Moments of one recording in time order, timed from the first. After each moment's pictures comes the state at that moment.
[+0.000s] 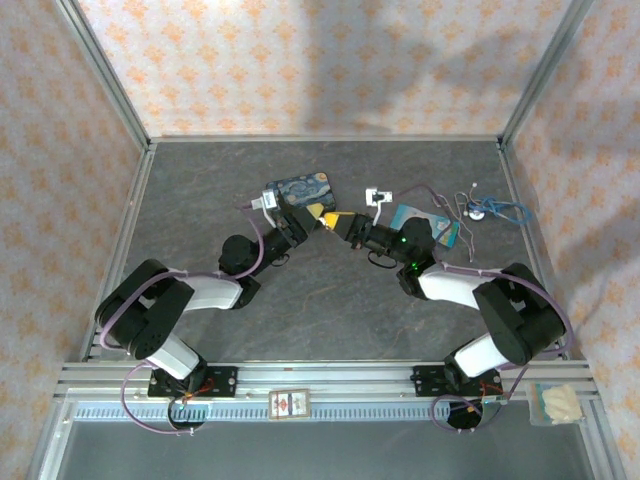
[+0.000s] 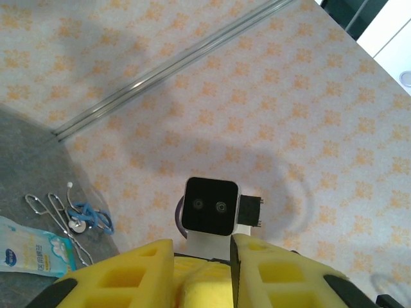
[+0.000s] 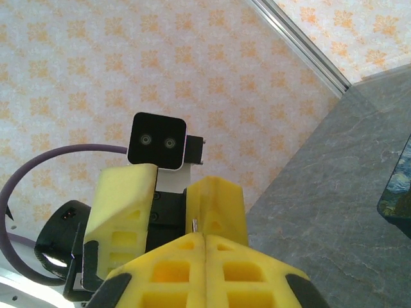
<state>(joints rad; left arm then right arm) -0.56 1.54 0.51 1.38 0.29 -1.17 0.54 1.48 0.57 1.11 -0.64 0.93</state>
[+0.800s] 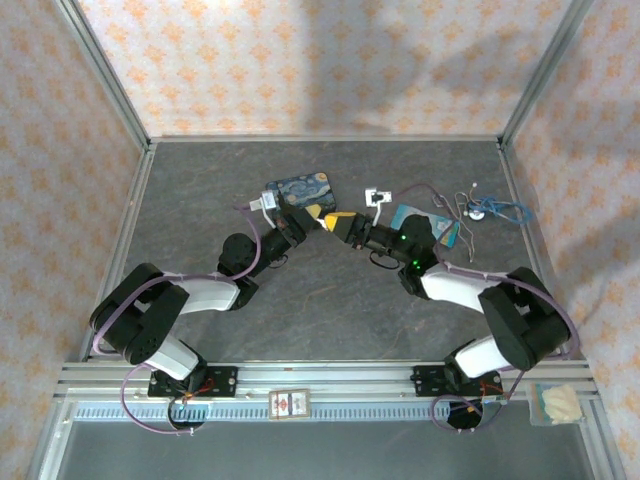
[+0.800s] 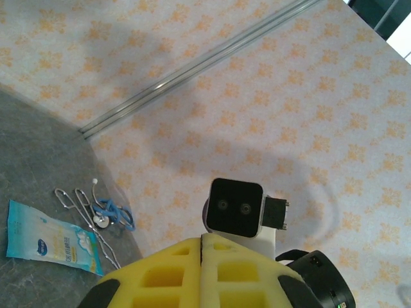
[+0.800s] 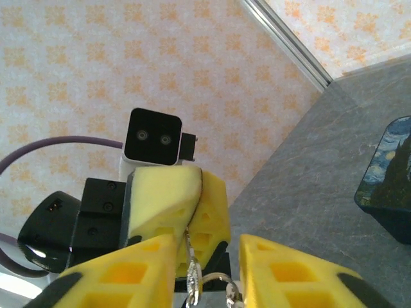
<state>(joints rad) -0.56 1.52 0.50 1.30 0.26 -1.15 0.53 1.42 0.57 0.97 -0.63 0.85</state>
